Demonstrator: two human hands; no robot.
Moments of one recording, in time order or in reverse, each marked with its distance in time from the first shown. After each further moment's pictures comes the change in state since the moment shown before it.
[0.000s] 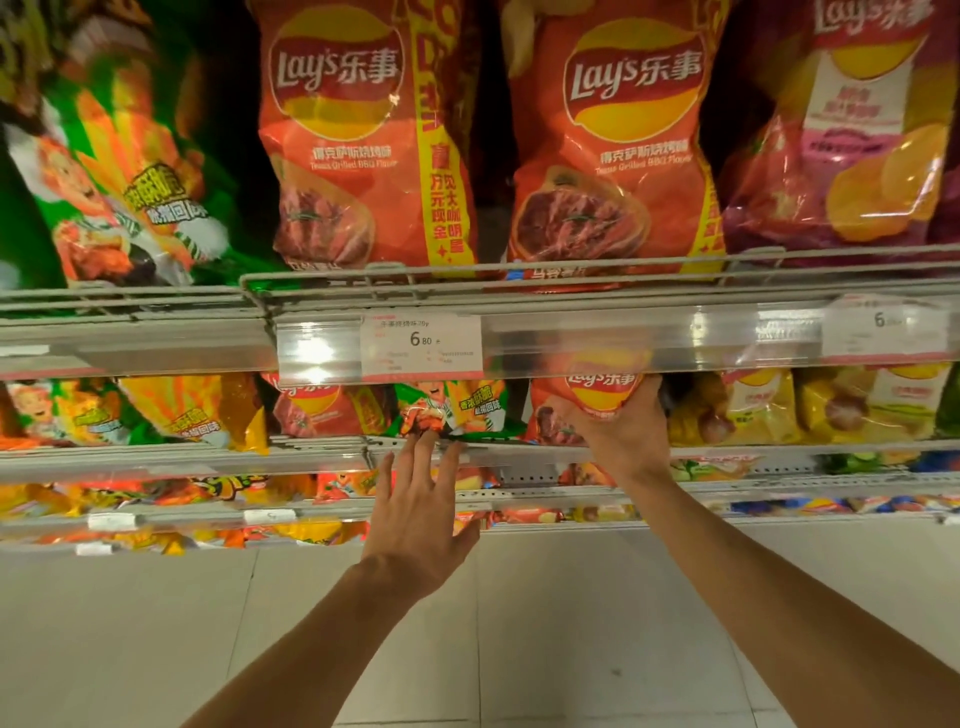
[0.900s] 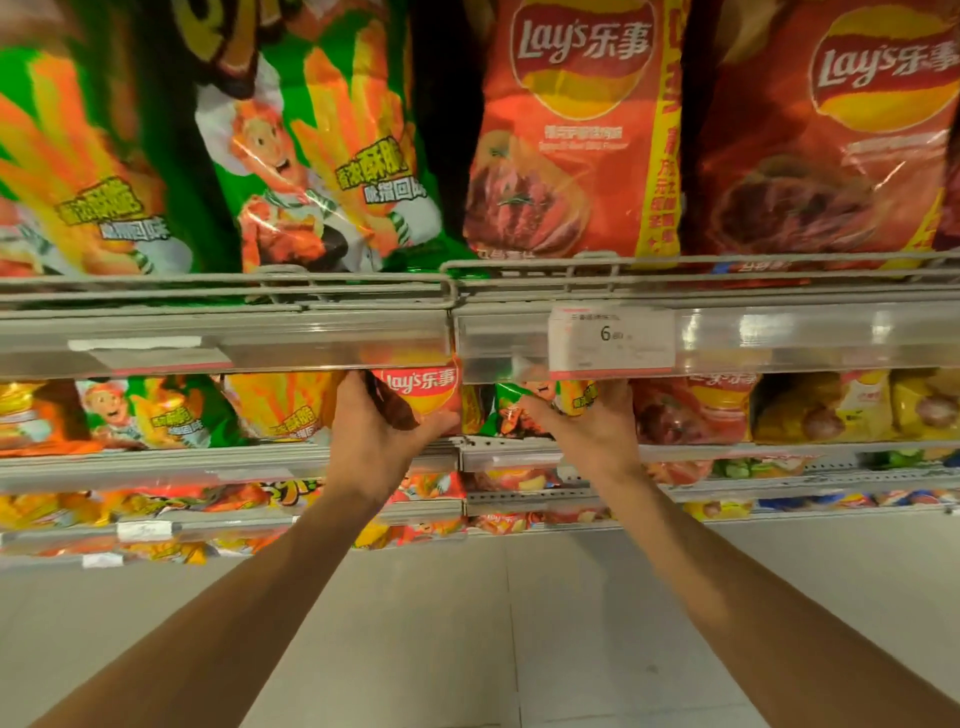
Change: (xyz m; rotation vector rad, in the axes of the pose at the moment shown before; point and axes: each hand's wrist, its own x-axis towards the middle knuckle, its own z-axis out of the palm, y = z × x) left_hand 0.029 -0.154 -0.049 -1.084 0.367 -0.228; right_hand -0.051 -0.085 0.111 0.042 -0.074 -0.123
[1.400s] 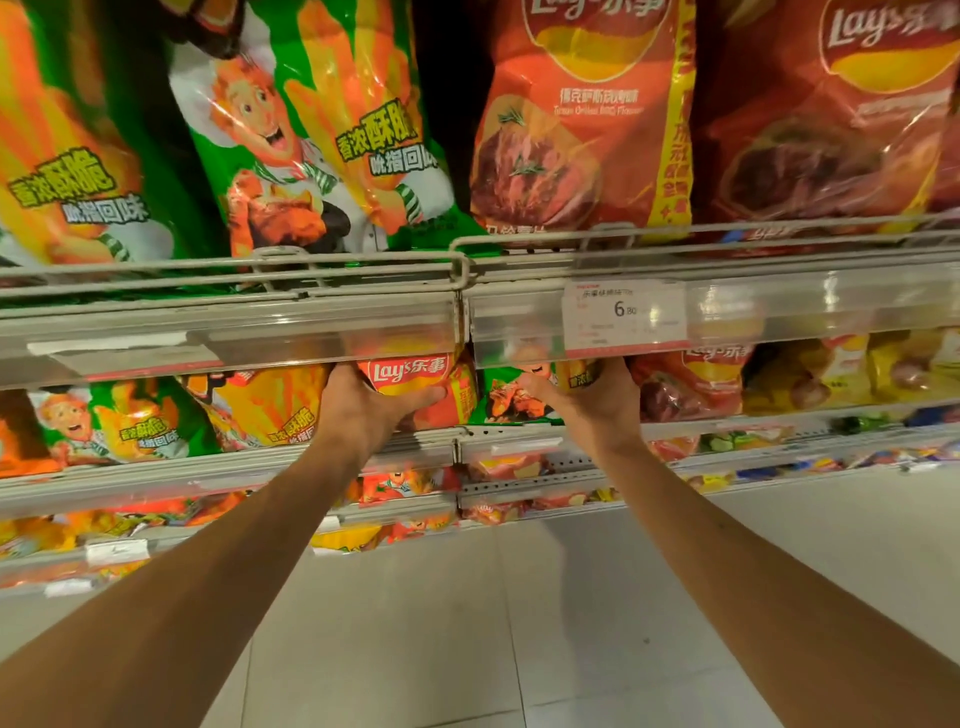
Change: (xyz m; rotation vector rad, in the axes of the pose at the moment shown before) left_hand 0.041 -0.003 -0.006 -0.106 -0.155 -0.254; right_hand 0.005 -0.006 0.003 0.151 0.072 0.136
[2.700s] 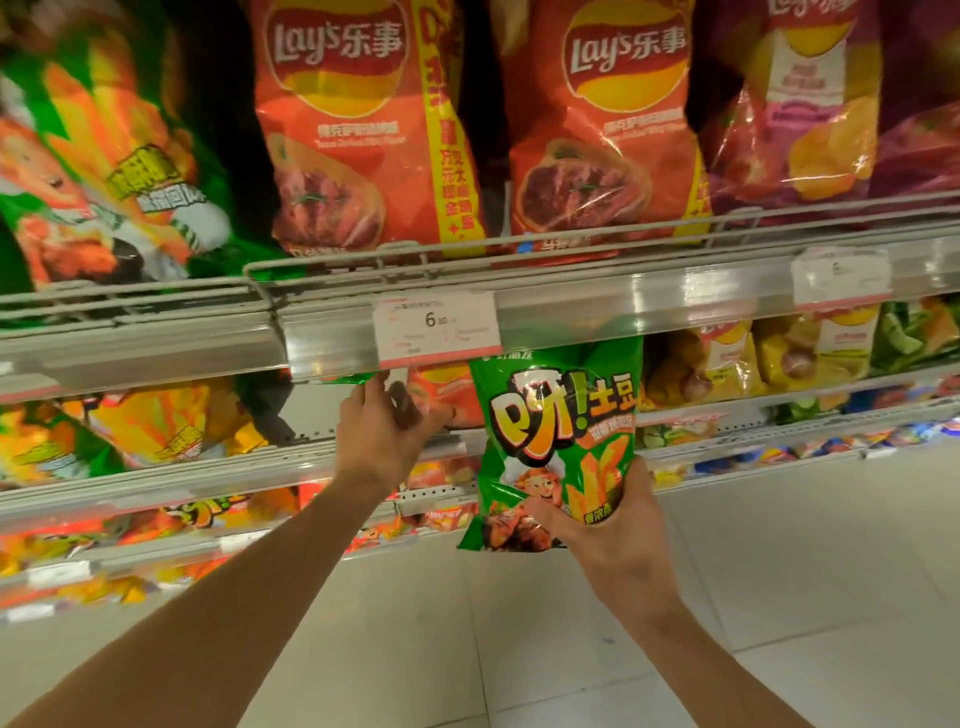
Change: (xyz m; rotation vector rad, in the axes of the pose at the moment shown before) left_hand -0.047 0.016 0.118 0.485 0.004 0.204; right_hand -0.105 0.059 -0.131 0.173 -0.010 0.022
